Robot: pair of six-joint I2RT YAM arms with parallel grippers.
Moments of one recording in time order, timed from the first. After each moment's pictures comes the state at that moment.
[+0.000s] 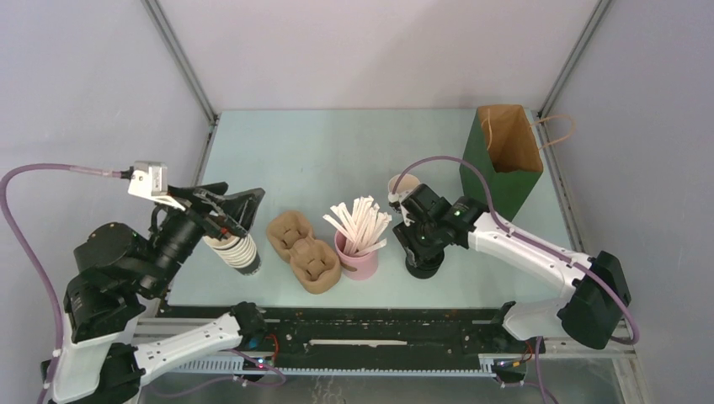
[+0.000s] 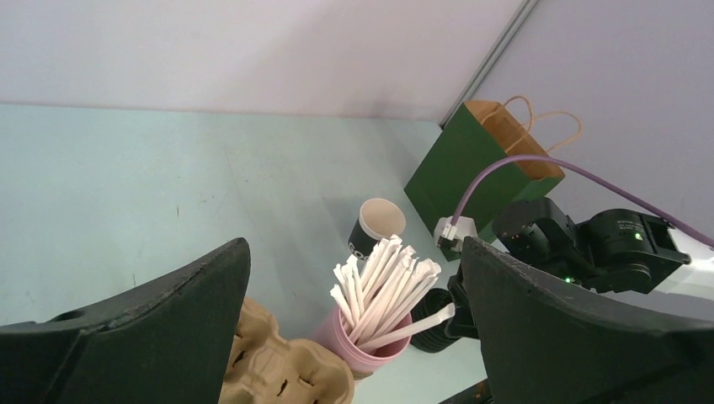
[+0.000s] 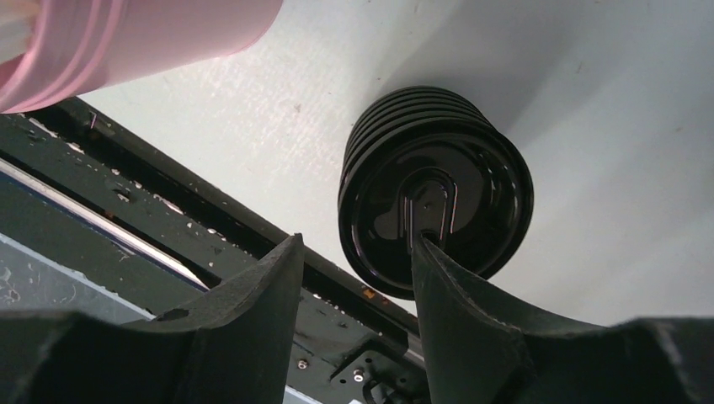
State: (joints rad) left arm -0.96 0.59 1.42 -0.79 -0.55 -0.36; right arm 0.83 1.34 1.08 -0.90 0.00 0.20
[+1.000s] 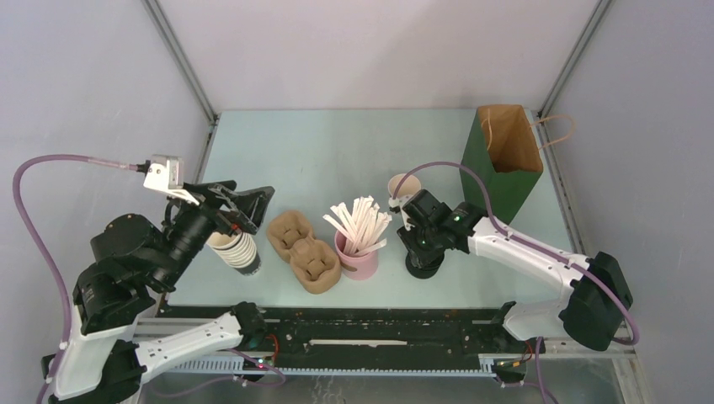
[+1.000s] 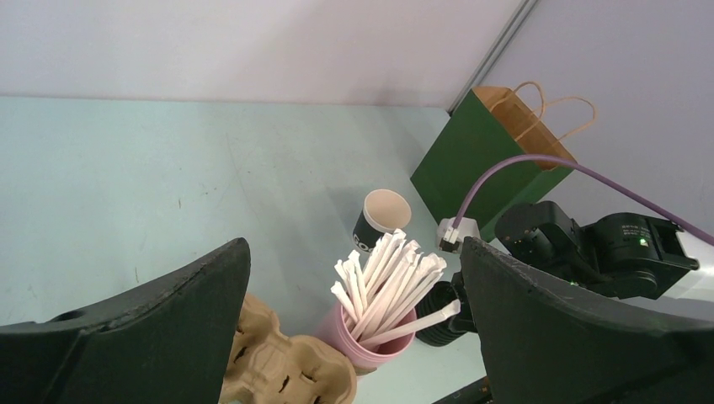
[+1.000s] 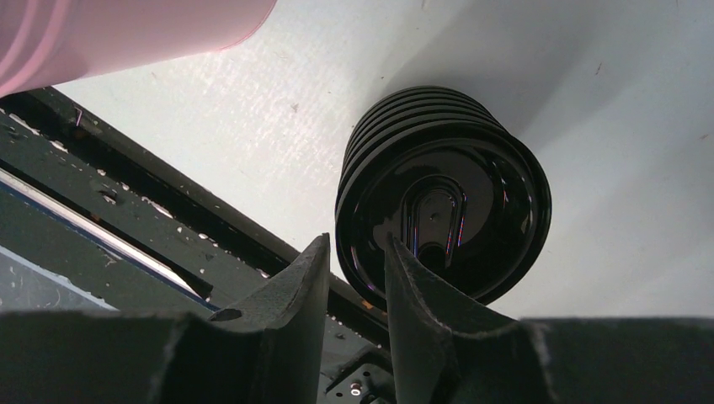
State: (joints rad) left arm -0.96 0.64 1.42 -0.80 -0.55 -0.37; right arm 0.83 1.32 0.99 -0.82 -0.02 0.19
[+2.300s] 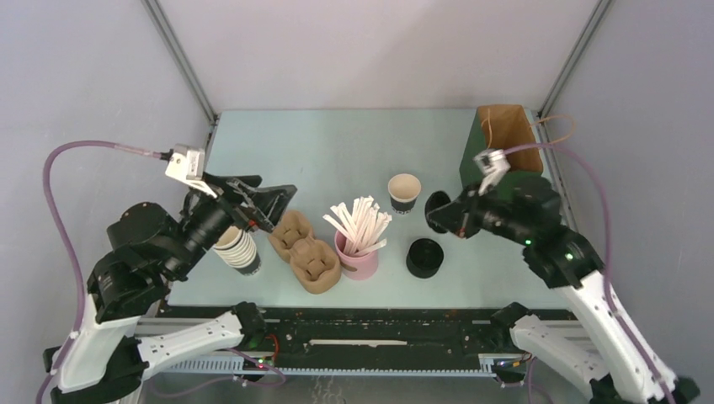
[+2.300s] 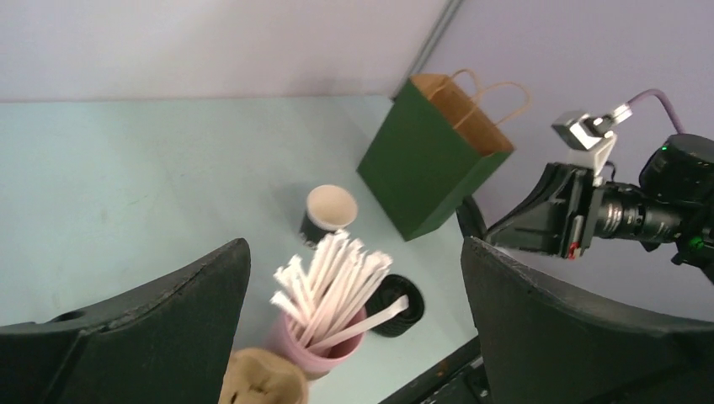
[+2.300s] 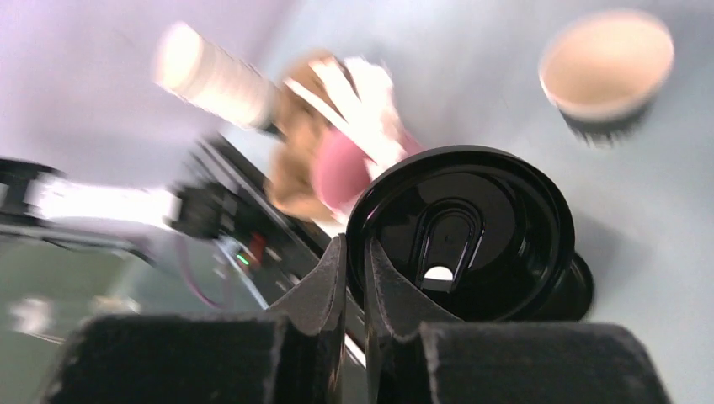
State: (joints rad) left arm -0.96 0.69 1.42 -0.75 -0.43 -0.40; right arm 0.58 0.82 1.03 -0.67 -0.31 0.42
